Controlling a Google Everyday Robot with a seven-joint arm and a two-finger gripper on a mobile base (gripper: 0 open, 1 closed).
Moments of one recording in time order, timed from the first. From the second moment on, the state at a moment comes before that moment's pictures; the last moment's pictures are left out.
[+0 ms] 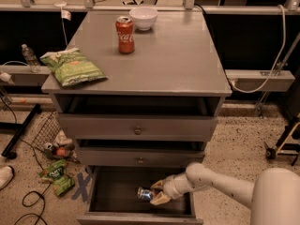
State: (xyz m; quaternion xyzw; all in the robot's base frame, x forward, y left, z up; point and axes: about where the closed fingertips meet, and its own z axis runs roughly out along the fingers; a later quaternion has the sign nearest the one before) arm 0.506 -0.023 0.257 -0.64 0.65 0.29 0.28
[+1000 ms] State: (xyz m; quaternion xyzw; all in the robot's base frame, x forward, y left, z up) arm 0.502 -0.017 0.254 -0.64 0.65 0.30 0.28
